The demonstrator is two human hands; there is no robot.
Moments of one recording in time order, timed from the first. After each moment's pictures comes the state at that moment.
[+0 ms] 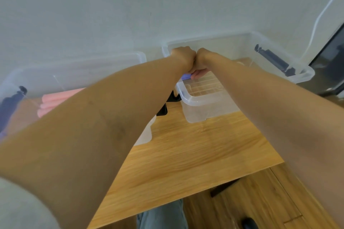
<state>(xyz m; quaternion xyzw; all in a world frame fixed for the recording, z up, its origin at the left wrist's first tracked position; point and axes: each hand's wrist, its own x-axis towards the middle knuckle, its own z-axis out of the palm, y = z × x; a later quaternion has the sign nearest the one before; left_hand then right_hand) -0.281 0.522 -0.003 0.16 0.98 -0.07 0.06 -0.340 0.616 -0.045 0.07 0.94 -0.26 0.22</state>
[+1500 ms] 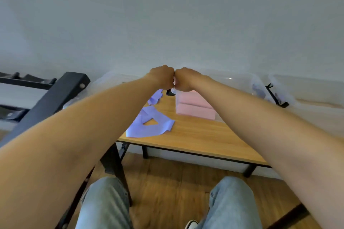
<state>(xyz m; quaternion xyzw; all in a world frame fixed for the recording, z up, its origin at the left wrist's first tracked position) 0.017 0.114 0.035 -0.09 0.99 -0.04 -0.05 -0.026 0.228 0.042 -0.38 0.93 0.00 -0.01</state>
